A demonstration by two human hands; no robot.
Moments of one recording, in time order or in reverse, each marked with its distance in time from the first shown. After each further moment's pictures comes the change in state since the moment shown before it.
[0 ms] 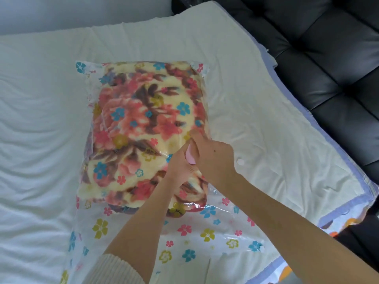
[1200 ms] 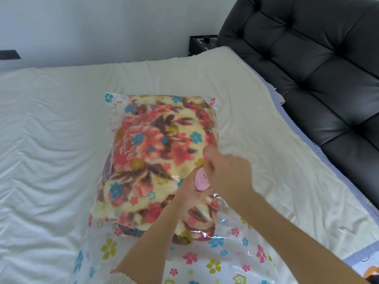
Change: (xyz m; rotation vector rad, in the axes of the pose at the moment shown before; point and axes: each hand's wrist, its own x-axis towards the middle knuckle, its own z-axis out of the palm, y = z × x) left_hand -0.007 0.001 -0.015 0.004 -0.030 0.034; right_hand 0.019 -0.009 -0.035 -0.004 0.073 -0.079
